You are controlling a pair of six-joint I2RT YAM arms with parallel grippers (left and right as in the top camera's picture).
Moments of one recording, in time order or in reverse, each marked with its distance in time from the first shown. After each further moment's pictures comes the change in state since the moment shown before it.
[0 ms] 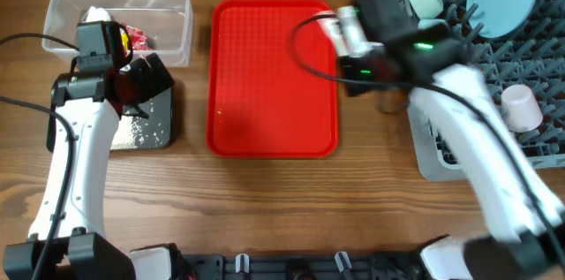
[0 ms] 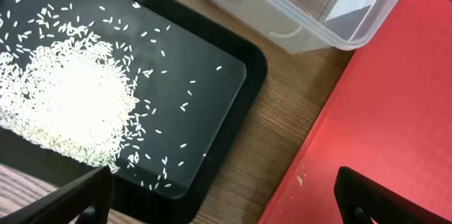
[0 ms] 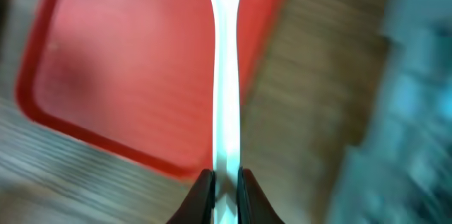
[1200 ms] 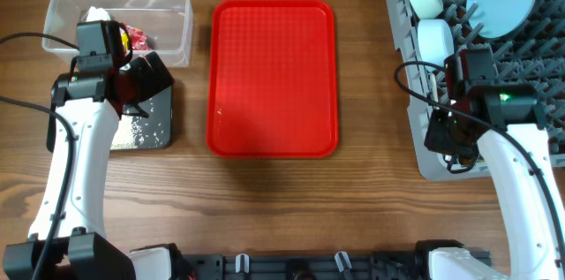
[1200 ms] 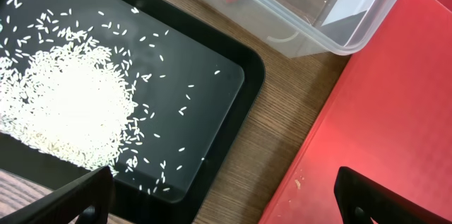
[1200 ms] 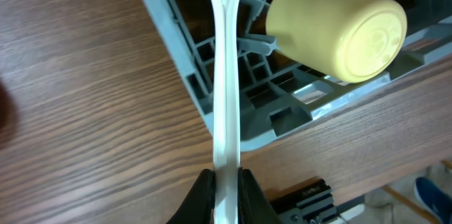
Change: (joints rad) left arm 0.000 0.000 0.000 0.013 0.000 0.000; right arm -0.384 -0.276 -0.472 -0.114 0.200 0.230
